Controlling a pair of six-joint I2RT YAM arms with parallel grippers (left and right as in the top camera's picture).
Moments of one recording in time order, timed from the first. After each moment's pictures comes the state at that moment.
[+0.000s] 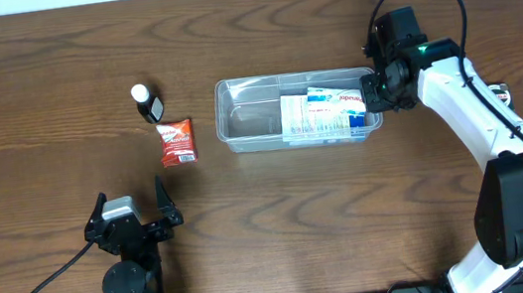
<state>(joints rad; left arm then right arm) -0.07 0.01 0.03 -0.12 -0.21 -0.09 0.17 1.79 1.33 -0.82 -0.01 0.08</state>
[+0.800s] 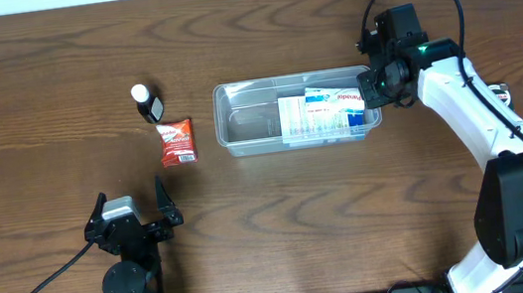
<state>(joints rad) -0.07 0.01 0.03 -0.12 -0.21 -0.09 0.17 1.79 1.33 -0.74 -0.03 -0.02</state>
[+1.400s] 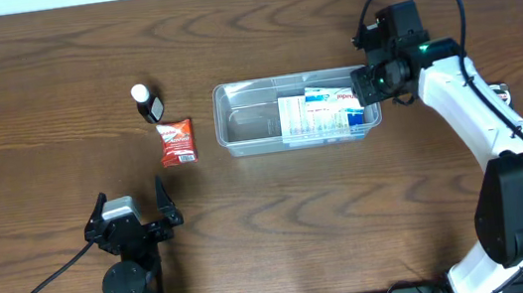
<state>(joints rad) -0.07 0.01 0.03 -0.12 -0.21 -0.09 0.16 1.79 1.35 -0.73 -0.10 -0.04</state>
